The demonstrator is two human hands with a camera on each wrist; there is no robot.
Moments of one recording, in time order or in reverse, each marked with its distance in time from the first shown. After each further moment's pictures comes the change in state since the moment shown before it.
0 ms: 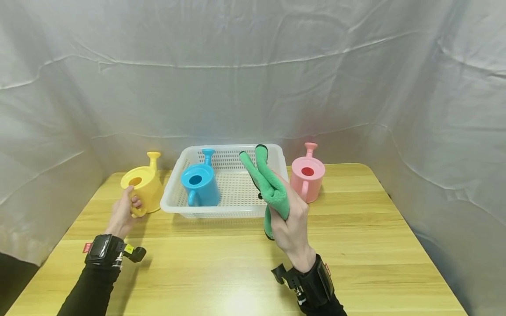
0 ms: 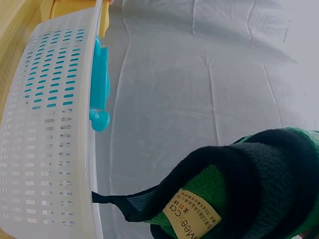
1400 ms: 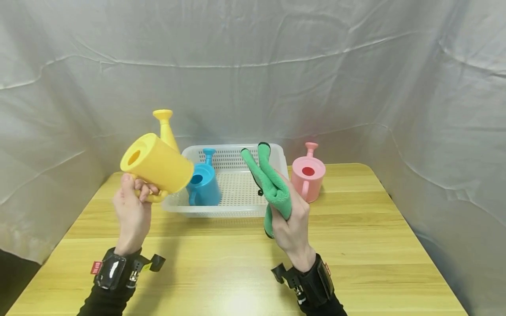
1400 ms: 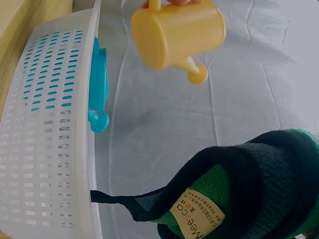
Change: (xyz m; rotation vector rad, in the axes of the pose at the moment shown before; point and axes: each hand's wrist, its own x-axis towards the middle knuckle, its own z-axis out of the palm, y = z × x) left_hand -0.112 0.024 0.091 -0.253 -0.102 0.681; right_hand 0.000 0.000 -0.001 0.010 0.038 0.001
